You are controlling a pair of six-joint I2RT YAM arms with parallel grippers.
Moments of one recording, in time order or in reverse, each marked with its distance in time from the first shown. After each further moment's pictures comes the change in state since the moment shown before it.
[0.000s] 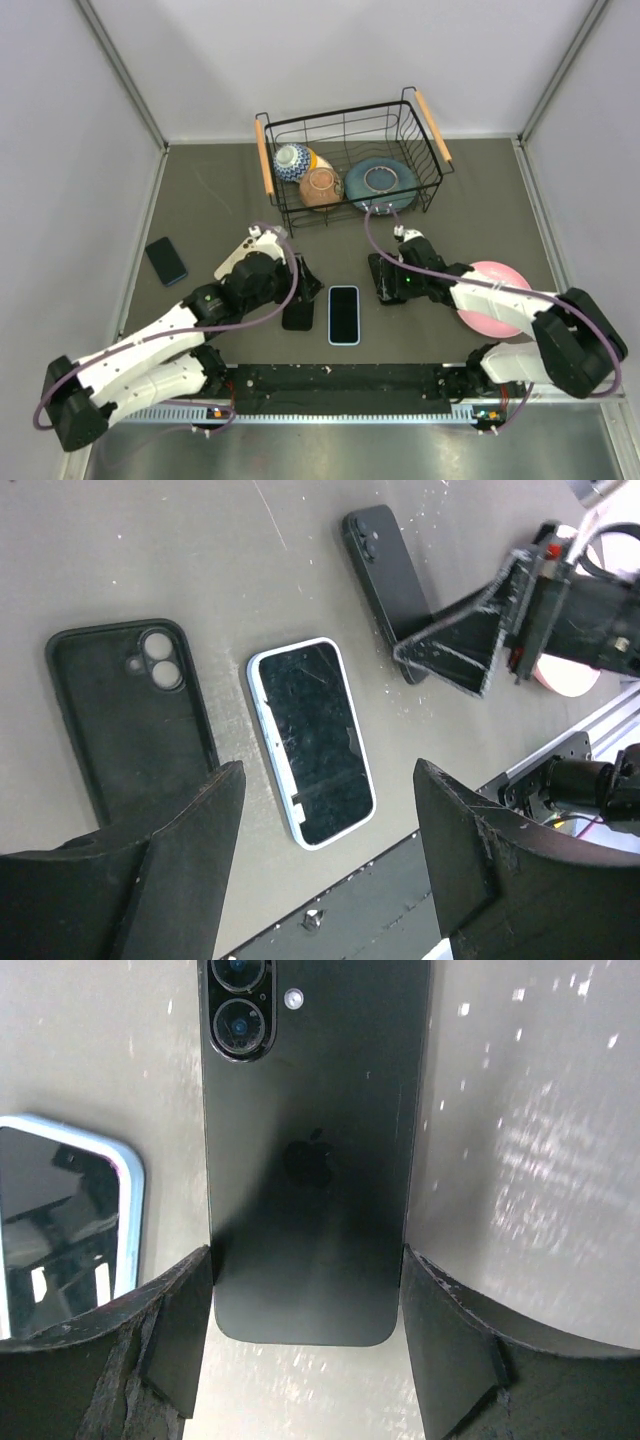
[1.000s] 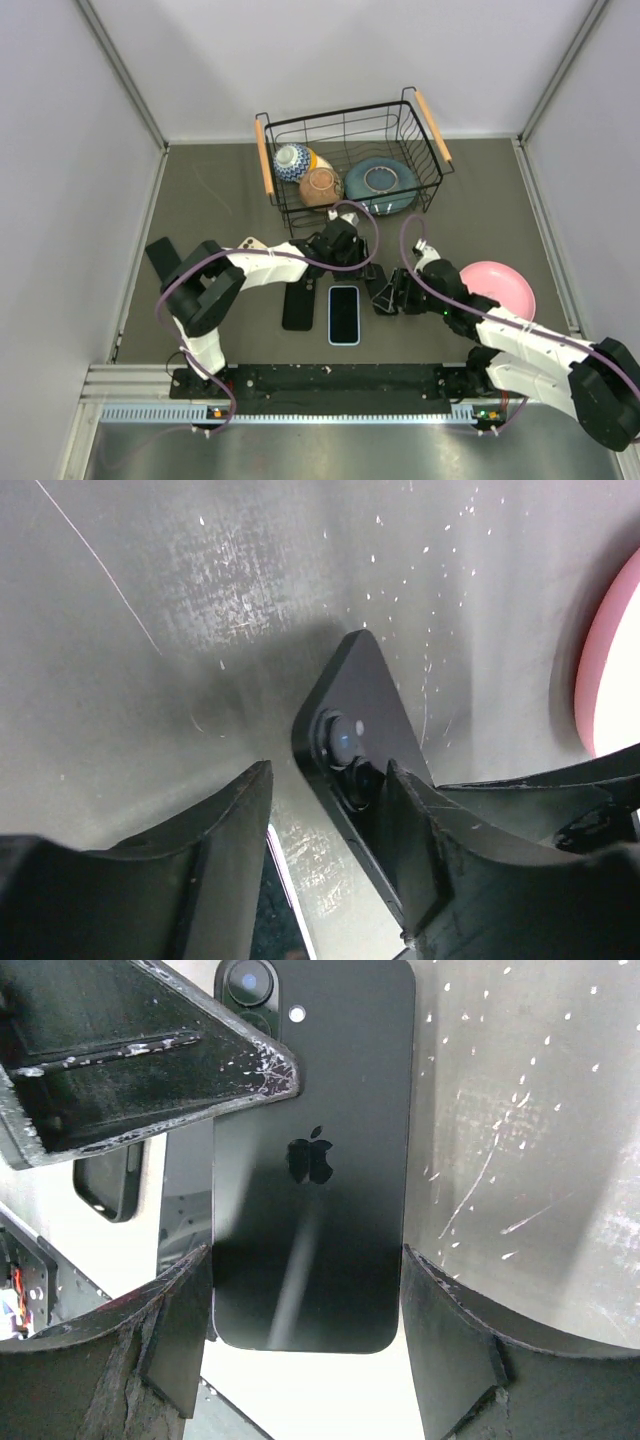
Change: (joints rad) left arm 0.005 0.975 0.430 0.283 0.200 -0.060; right arm 0.000 -0.359 -0.305 0.231 -0.189 0.240
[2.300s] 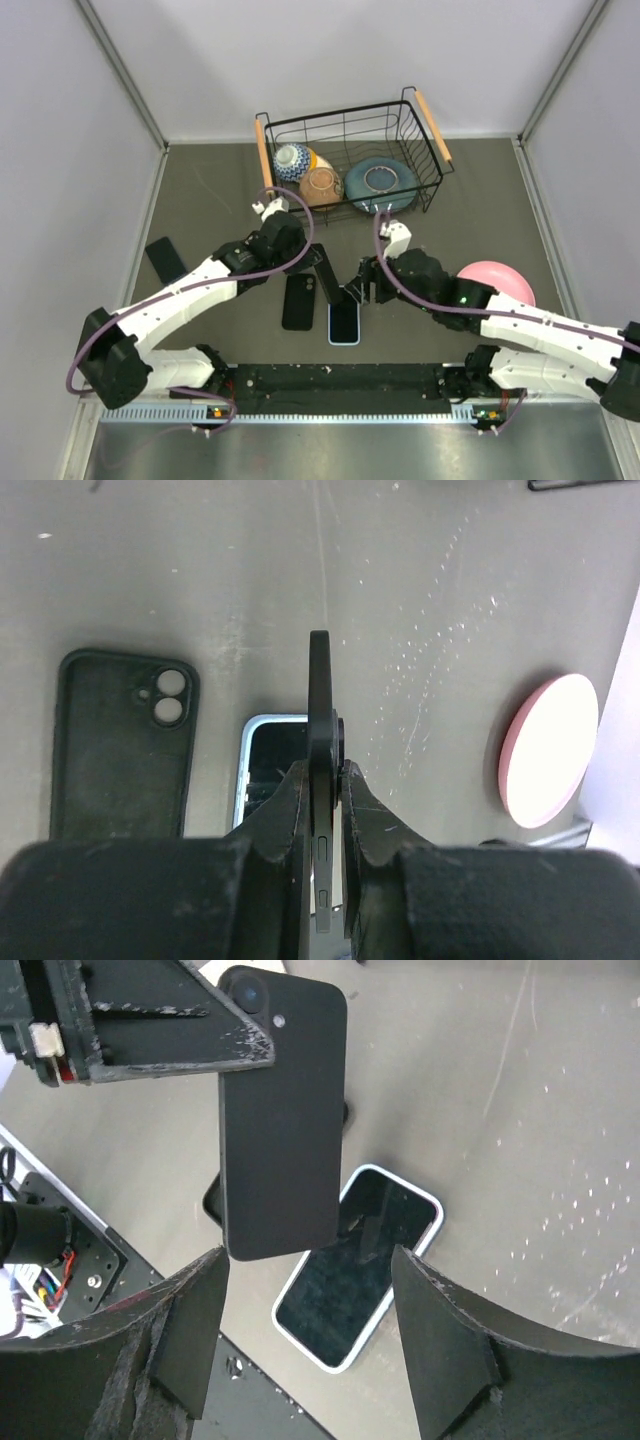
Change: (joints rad) left arm 0.095 -0.571 -0.135 -0.356 -0.225 -0.170; right arm 0.362 -0.030 0.380 -0.240 0.305 -0.126
